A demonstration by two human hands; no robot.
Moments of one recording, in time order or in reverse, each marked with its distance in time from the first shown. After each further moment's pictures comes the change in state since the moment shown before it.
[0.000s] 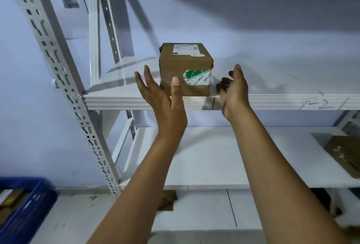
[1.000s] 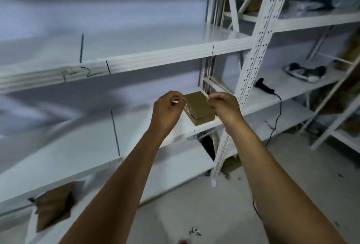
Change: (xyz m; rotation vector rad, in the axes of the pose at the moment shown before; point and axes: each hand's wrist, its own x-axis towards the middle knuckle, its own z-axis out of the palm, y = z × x) left_hand -0.408 0.054 0.426 0.146 -0.876 -0.170; right_hand -0.016 -0.230 -0.618 -0.656 0.346 -0.090
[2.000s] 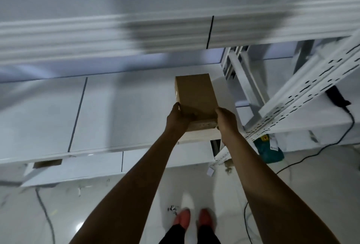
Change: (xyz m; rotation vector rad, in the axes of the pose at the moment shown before) left_hand 0.221 -0.177 0.261 -0.025 0.041 -0.765; right_hand 0.365 0.201 0.002 -0.233 -0.261 0.421
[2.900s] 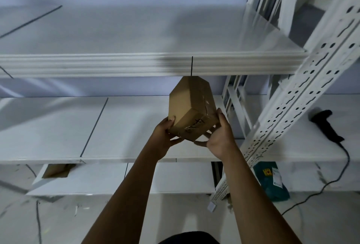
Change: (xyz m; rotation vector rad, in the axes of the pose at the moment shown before) left_hand -0.070 0.017 -0.039 -0.701 -0.084 0.027; right_hand -0.049 -0.034 -0.038 0.682 -0.543 0.074
